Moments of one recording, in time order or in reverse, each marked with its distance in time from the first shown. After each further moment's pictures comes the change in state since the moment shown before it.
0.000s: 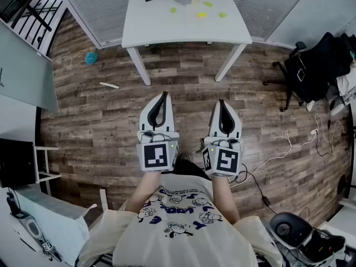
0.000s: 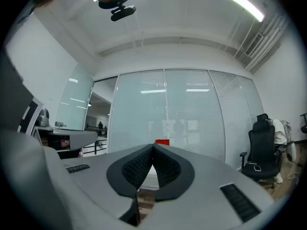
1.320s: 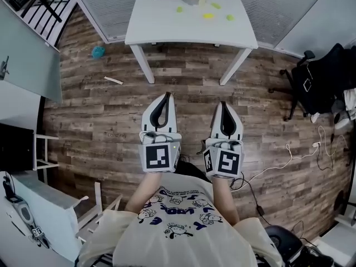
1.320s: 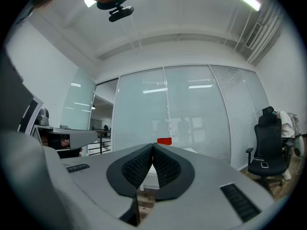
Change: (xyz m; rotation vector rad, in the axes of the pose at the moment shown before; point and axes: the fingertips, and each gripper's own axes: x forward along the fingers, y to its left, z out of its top) left arm 0.015 -0.030 -0.001 0.029 -0.015 0.066; right arm 0.008 -0.034 -0.013 0.044 0.003 0.066
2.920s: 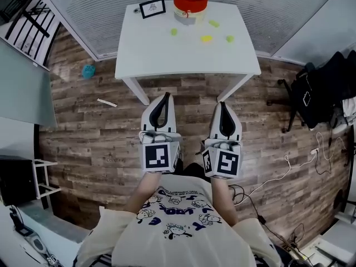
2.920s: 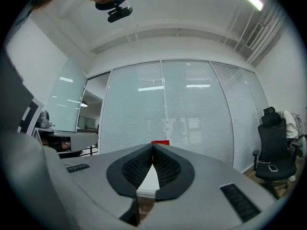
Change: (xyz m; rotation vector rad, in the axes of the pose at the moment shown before) left arm 0.184 0.066 -0.011 -0.036 0.015 -0.057; right arm 0.183 -0.023 -0.012 -0.011 0.005 -0.064
